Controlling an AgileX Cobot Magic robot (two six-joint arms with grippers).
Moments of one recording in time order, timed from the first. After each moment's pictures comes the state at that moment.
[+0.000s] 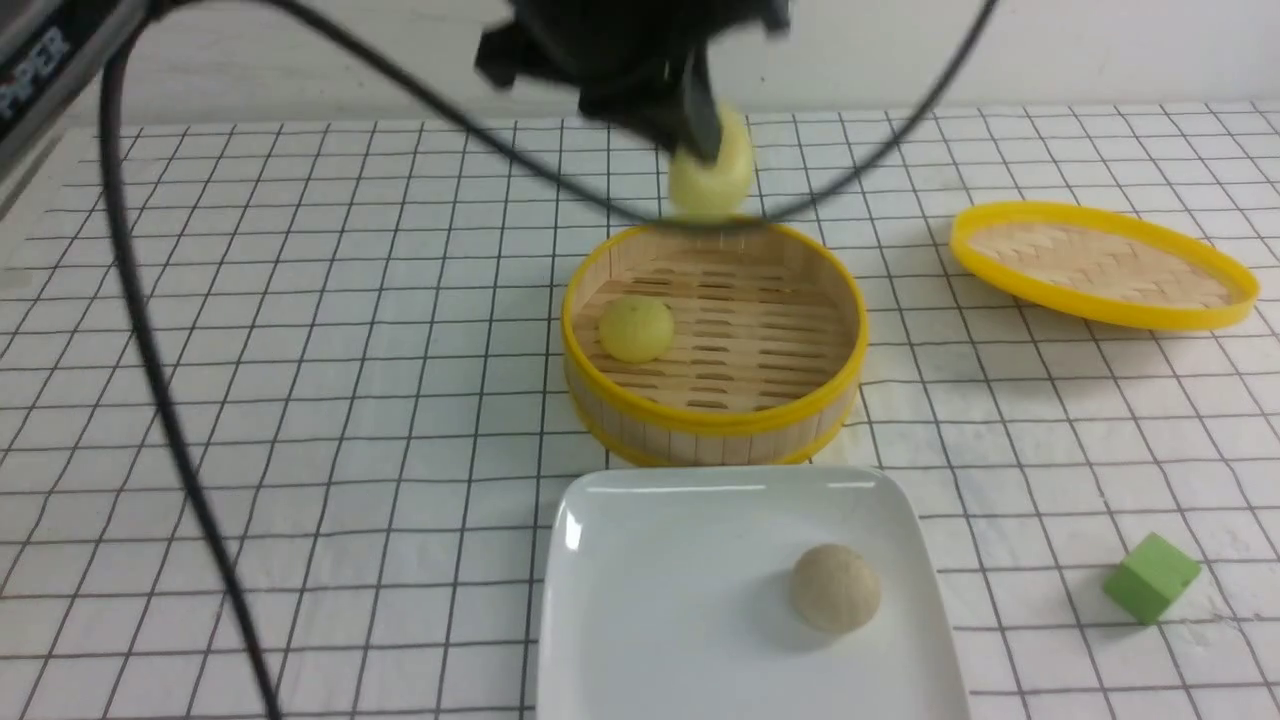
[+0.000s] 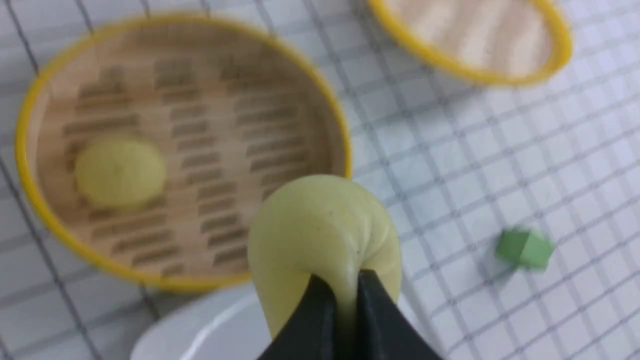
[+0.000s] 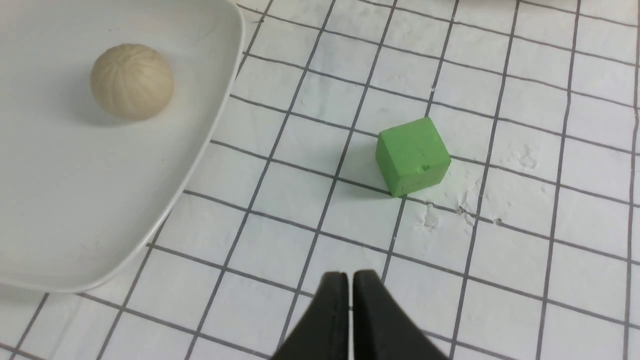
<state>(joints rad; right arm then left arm) 0.58 0.41 -0.44 -0.24 0.86 0.37 -0.55 1.84 -1.93 -0.24 1.24 -0.18</state>
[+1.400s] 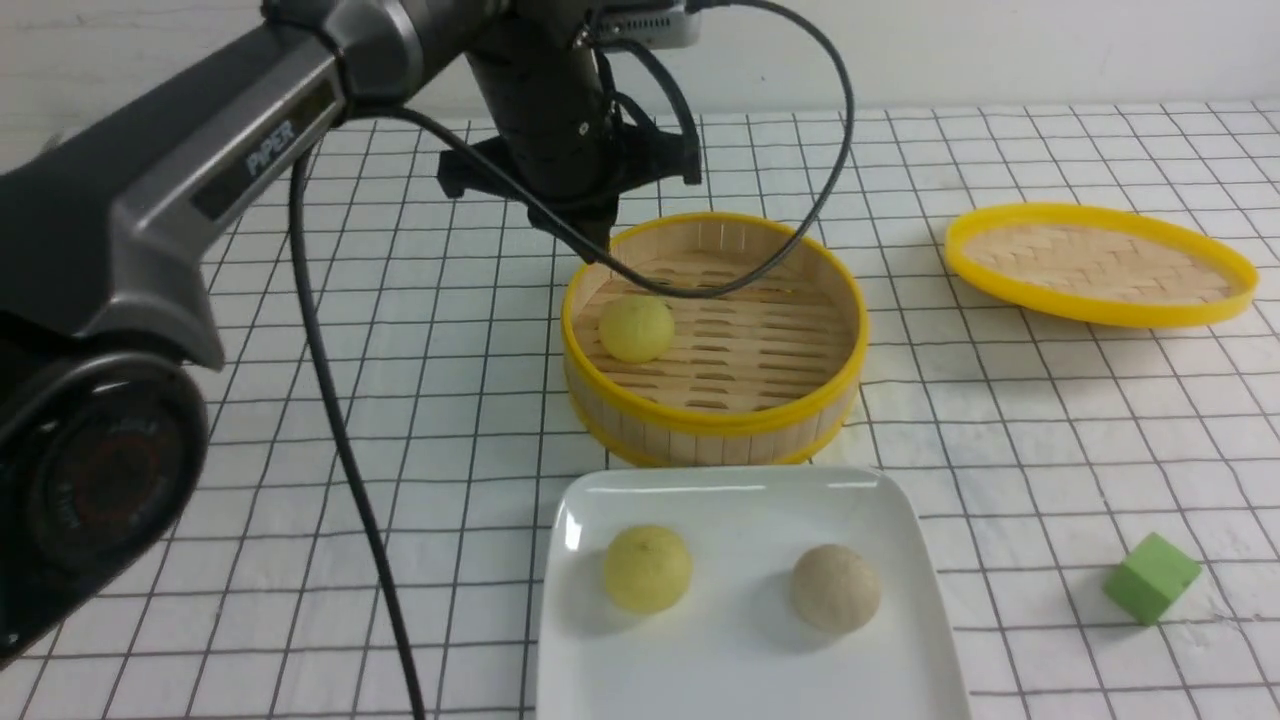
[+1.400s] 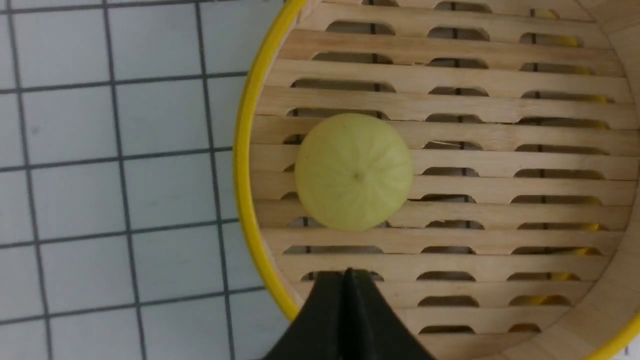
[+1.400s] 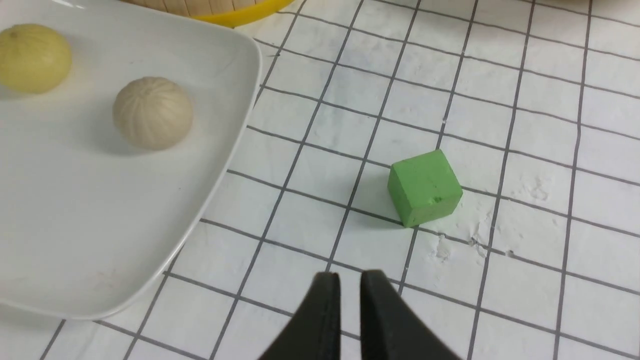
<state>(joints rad) 0.58 0.41 -0.44 -0.23 0.81 0.36 -0.50 2.14 -2.13 0.02 1.21 -0.38</state>
